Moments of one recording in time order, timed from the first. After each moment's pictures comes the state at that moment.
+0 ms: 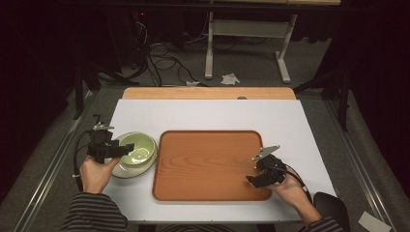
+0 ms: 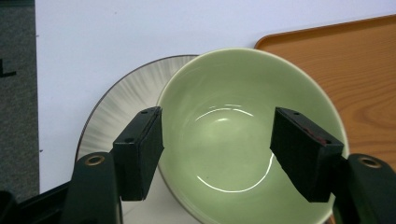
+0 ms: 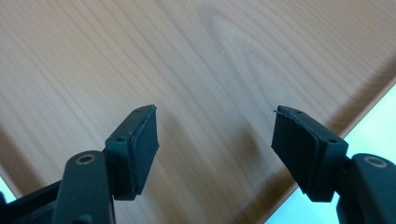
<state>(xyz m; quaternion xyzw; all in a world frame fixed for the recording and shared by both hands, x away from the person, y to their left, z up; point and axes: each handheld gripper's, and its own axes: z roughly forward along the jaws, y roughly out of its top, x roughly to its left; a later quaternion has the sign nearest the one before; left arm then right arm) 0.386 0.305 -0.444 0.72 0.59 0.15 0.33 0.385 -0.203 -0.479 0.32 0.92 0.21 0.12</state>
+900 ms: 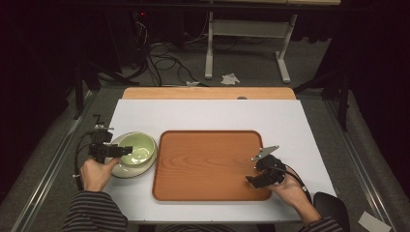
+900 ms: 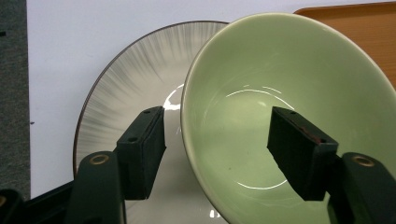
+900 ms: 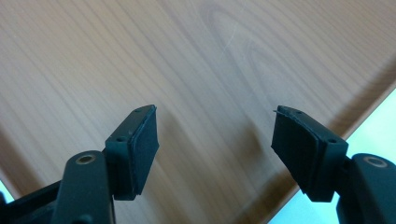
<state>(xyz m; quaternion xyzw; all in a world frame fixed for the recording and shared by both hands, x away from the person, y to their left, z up) 0.400 0.314 -0.466 0.71 0.63 0.11 0.30 0.386 -0.202 -0.481 0.31 0.92 0.21 0.12</state>
